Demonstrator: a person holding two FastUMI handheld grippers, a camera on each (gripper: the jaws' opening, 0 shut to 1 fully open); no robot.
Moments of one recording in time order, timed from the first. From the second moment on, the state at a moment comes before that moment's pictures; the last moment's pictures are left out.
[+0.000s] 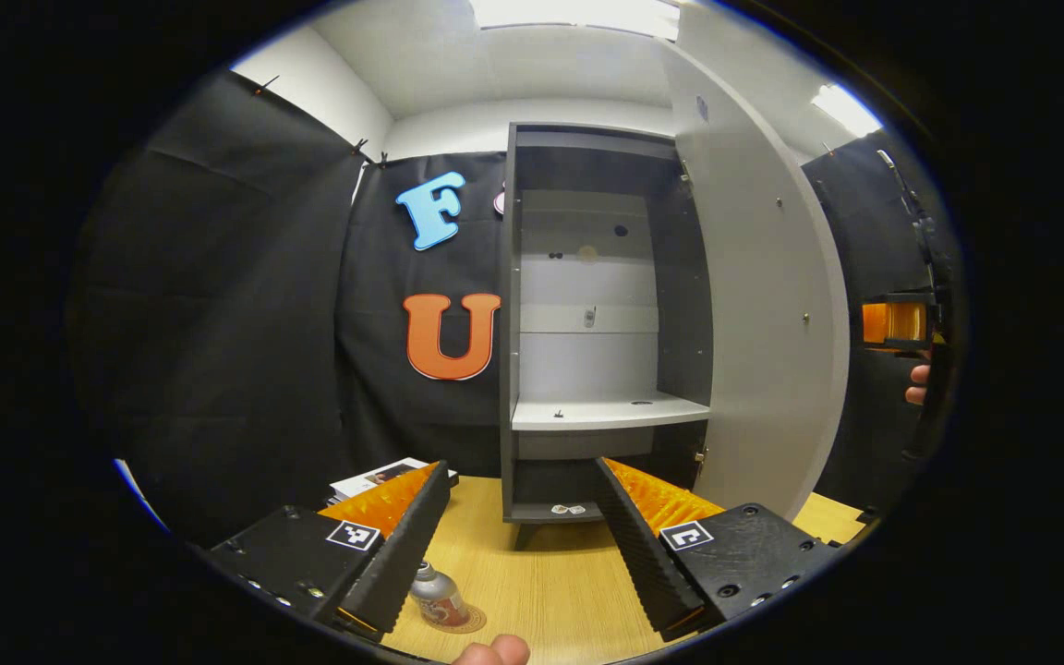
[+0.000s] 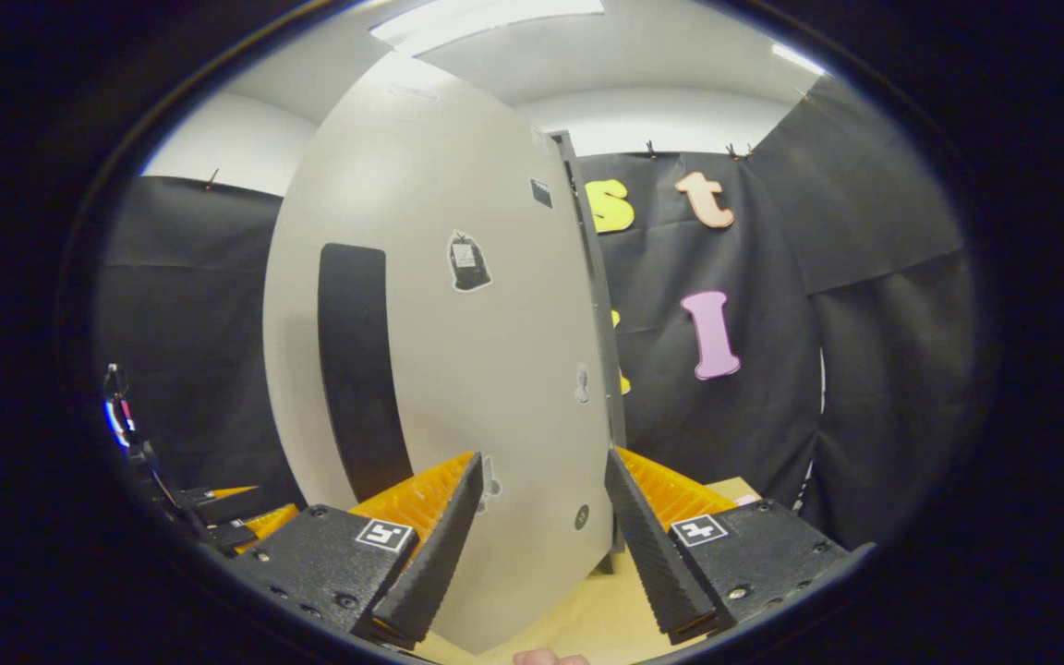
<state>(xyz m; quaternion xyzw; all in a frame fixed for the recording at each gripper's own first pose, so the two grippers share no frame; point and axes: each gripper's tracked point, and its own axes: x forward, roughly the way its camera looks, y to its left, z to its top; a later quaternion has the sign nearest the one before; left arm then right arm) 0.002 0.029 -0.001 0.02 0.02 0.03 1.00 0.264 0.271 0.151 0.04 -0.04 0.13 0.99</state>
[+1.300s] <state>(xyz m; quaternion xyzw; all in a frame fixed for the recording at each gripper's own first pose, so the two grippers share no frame) 0.016 0.079 -0.015 0.01 0.02 0.06 1.00 0.337 0.385 0.149 0.03 -0.05 0.19 0.98</state>
